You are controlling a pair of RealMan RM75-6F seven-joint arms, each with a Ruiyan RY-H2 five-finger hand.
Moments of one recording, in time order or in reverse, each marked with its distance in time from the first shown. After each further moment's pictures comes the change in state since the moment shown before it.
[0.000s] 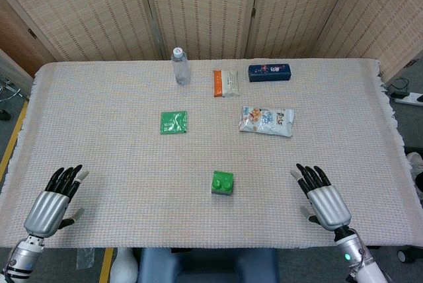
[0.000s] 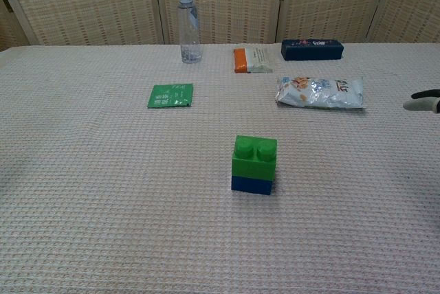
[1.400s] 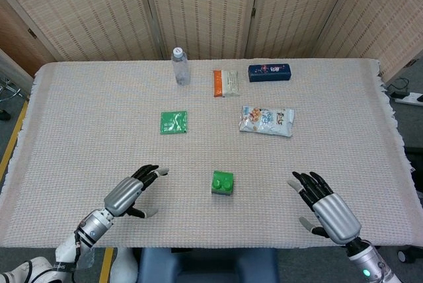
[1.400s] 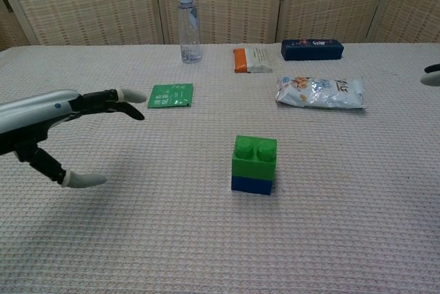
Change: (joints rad) left arm -0.348 -0.128 -0.074 -0.198 -0.056 -0.403 -0.335; right arm -0.010 0.119 -0.074 0.007 -0.268 0.136 0.290
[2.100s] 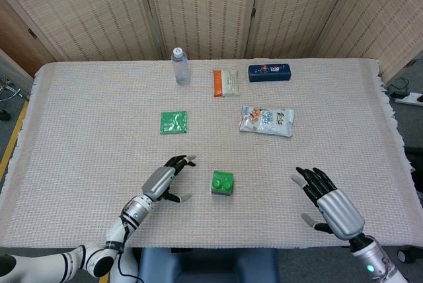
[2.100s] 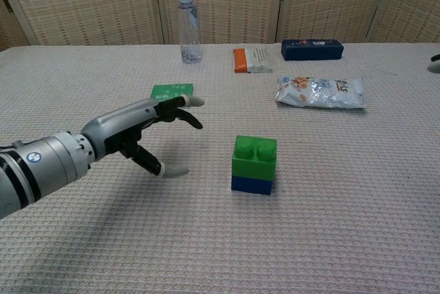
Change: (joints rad) left arm -0.117 -0.325 -0.131 0.196 -0.251 -0.124 0.062; right arm 0.010 0.015 0.014 0.017 0.014 0.003 0.074
